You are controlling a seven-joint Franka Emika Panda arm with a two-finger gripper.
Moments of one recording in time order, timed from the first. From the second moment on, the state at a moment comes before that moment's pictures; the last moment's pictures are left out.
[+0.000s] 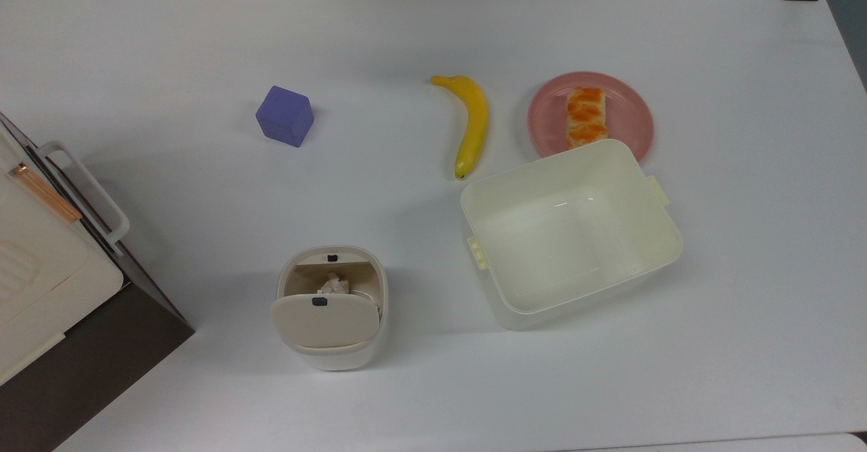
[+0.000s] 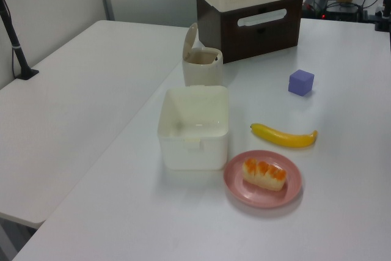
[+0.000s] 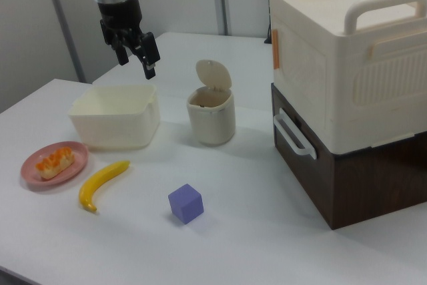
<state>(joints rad) -0.30 -0.04 0.17 -1.55 0.08 1.62 0.12</state>
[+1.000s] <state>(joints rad) -0.31 -0.05 0.16 -1.55 0.08 1.60 0.16</state>
